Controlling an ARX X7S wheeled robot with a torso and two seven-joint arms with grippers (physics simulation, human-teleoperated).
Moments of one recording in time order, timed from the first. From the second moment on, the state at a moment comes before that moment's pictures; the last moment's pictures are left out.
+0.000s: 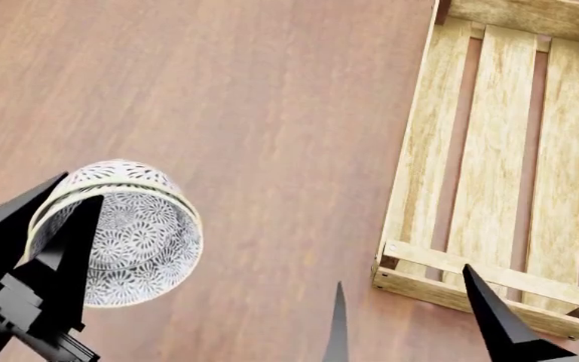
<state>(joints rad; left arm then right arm) -0.33 -0.56 0.23 0.61 -0.62 -0.33 -0.02 0.07 0.81 -0.35 -0.94 0.69 0.32 0.69</state>
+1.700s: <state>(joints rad) -0.41 -0.59 0.32 0.73 -0.68 -0.39 0.02 0.53 0.77 -0.51 -0.84 1.08 0.46 0.43</state>
